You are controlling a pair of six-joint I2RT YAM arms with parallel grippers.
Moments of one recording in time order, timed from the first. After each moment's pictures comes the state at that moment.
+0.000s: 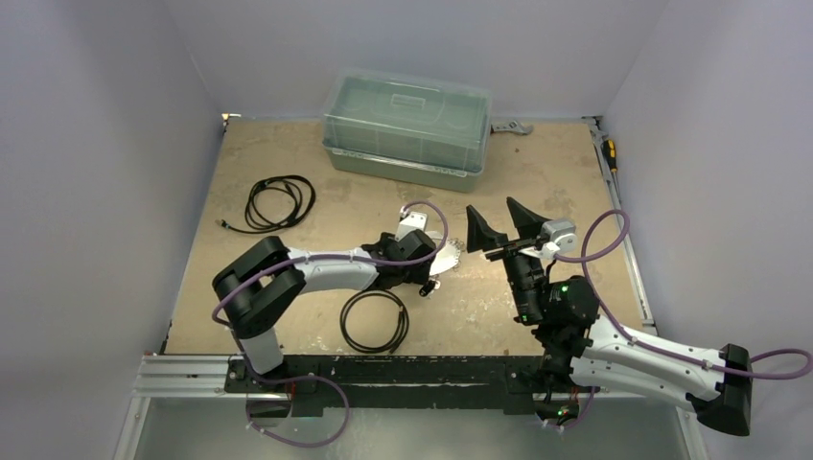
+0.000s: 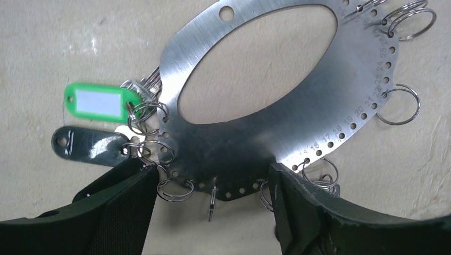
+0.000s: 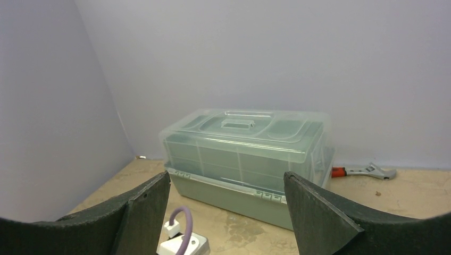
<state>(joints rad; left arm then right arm) -0.97 1.73 0.94 -0.18 -0.42 -0.64 1.12 0.67 0.47 0.76 0.79 -0.20</state>
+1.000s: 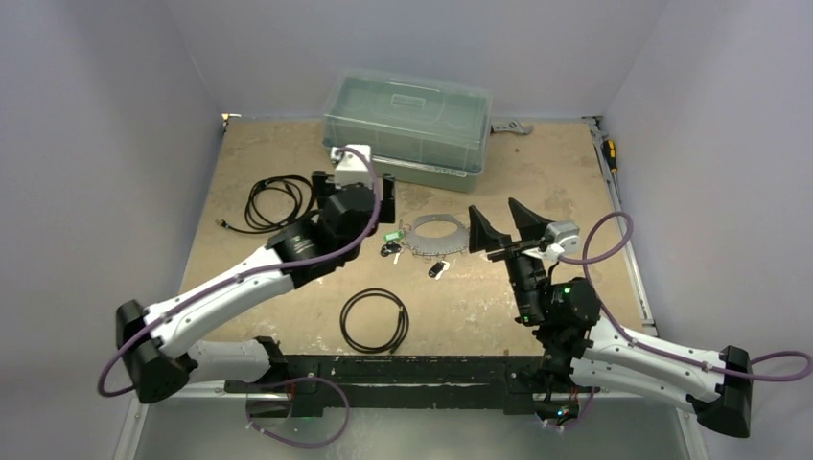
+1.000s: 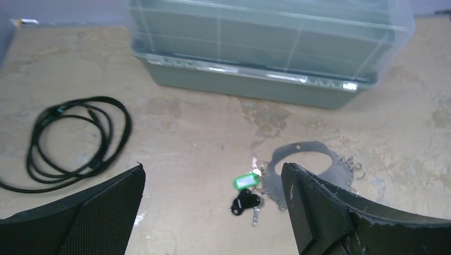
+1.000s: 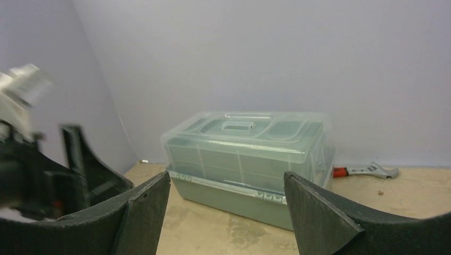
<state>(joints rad) -0.92 1.25 1.13 -0.33 -0.79 -0.37 1.12 0.65 0.45 0.78 0.79 -0.19</state>
